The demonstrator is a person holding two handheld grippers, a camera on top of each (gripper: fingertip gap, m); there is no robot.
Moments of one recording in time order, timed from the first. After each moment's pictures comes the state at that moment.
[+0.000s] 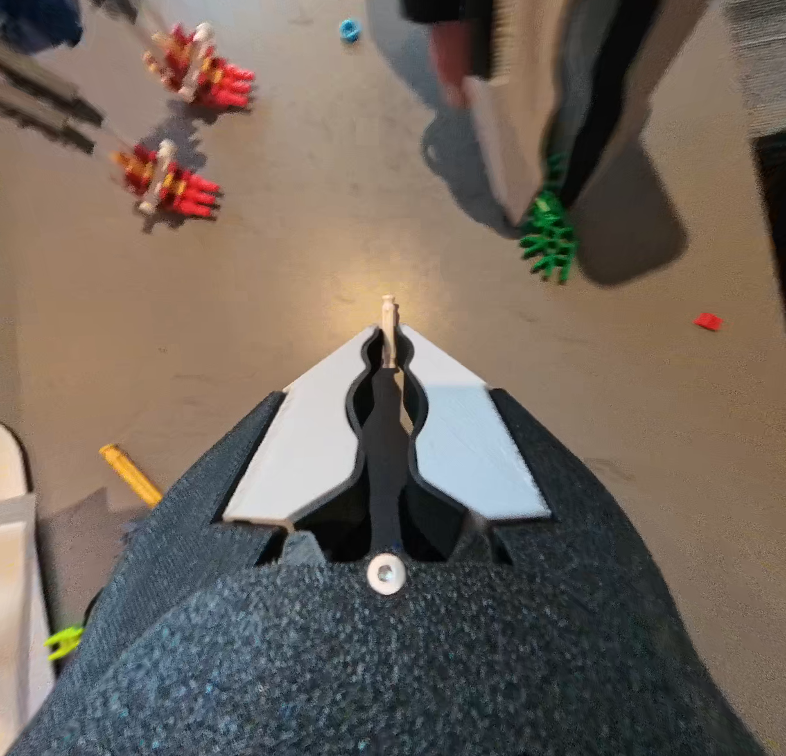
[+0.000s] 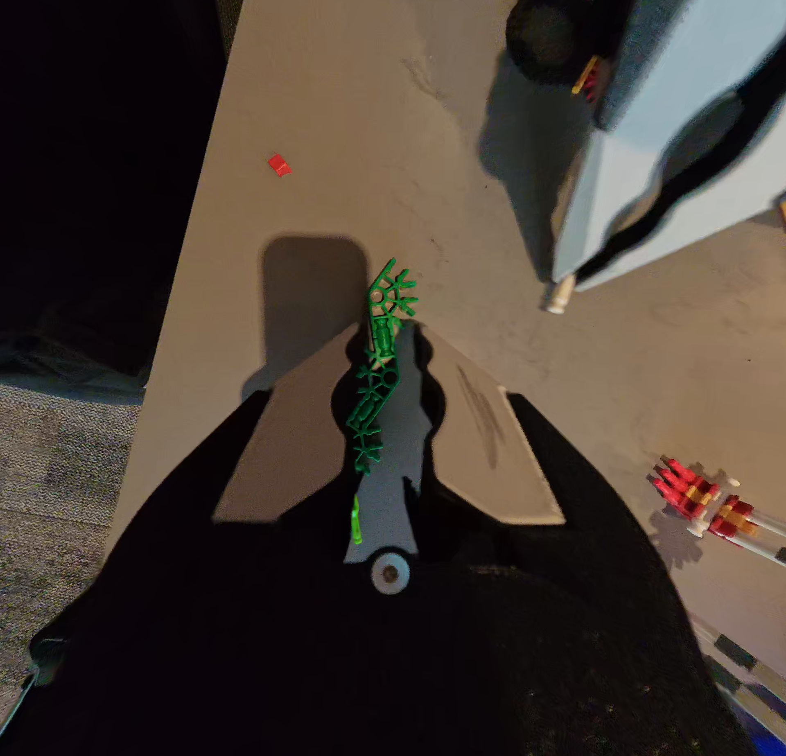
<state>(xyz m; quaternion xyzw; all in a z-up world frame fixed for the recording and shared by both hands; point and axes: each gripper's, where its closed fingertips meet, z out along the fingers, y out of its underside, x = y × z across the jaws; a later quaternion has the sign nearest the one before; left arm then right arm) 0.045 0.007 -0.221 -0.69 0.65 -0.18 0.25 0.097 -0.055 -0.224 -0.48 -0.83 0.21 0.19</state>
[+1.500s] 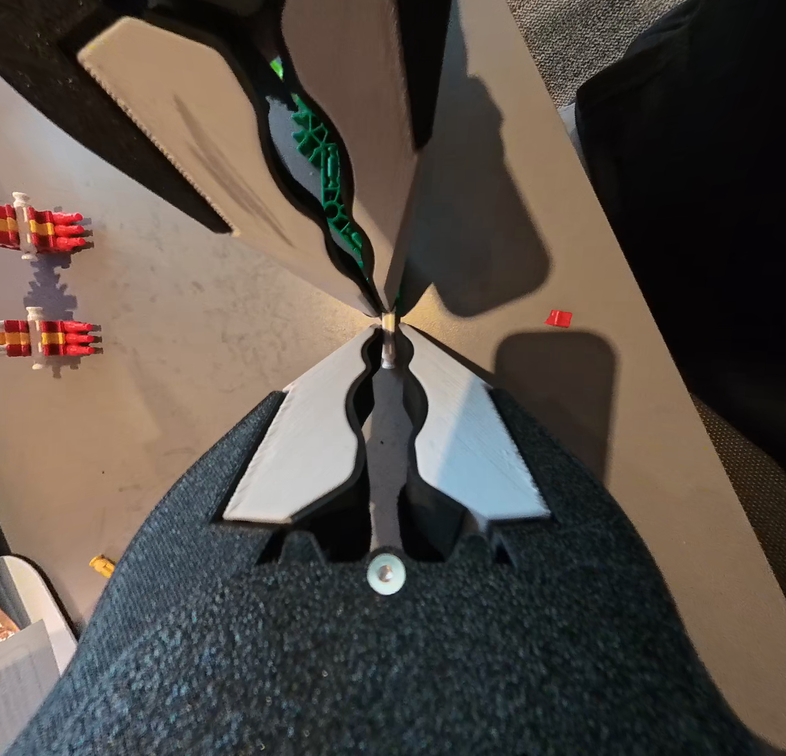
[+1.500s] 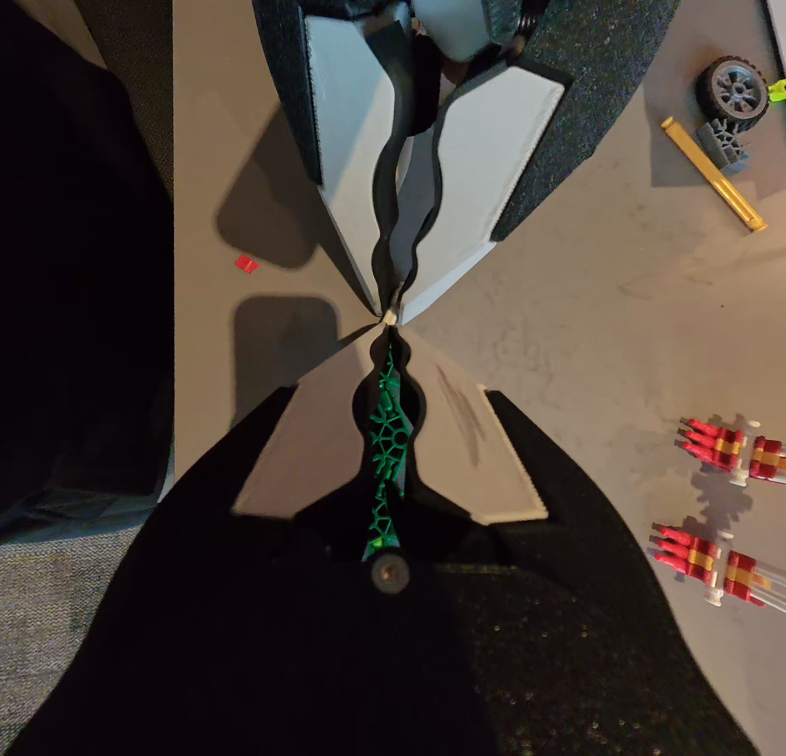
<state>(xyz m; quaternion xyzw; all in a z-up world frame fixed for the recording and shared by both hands) 0.070 -0.062 -0.228 -0.59 0.77 -0.13 0.22 0.073 -0.060 -0.218 -0.59 -0.73 0.22 0.26</state>
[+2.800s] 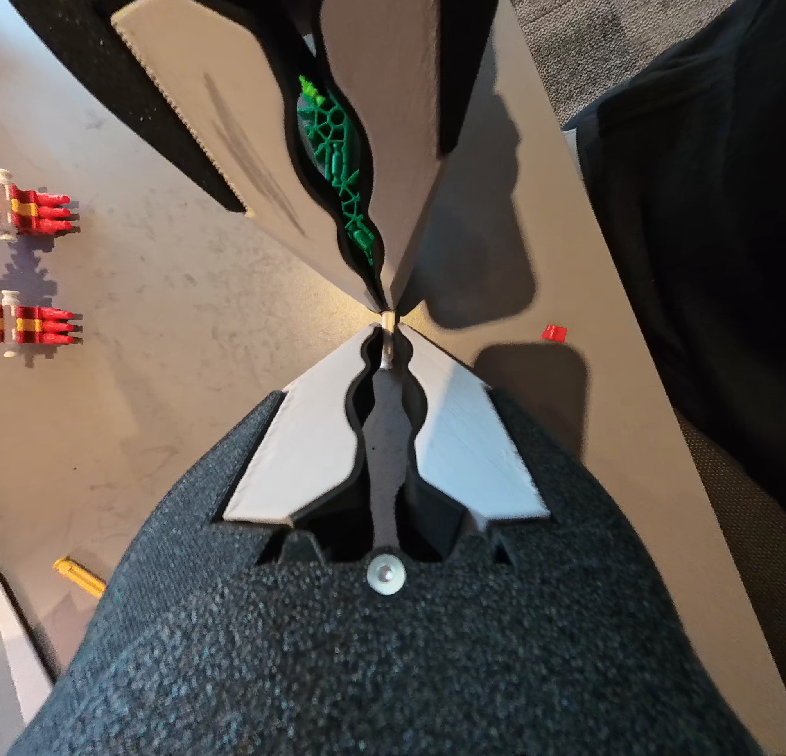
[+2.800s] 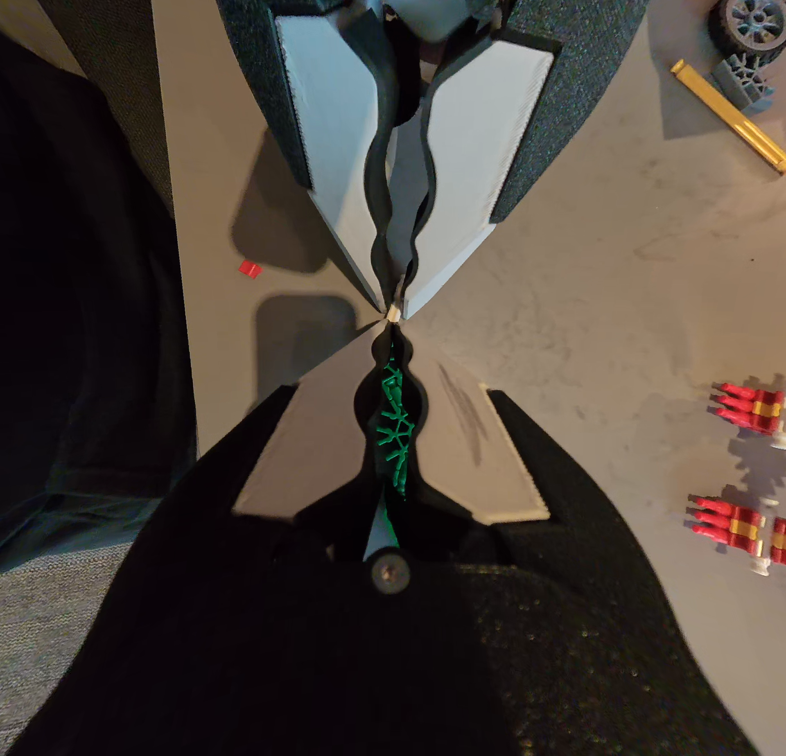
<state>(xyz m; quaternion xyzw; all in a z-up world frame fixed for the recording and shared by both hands) 0.073 -0.063 -0.229 -0.61 0.75 -0.14 0.21 0.077 -0.063 -0.220 -0.63 -0.70 0.22 0.24</state>
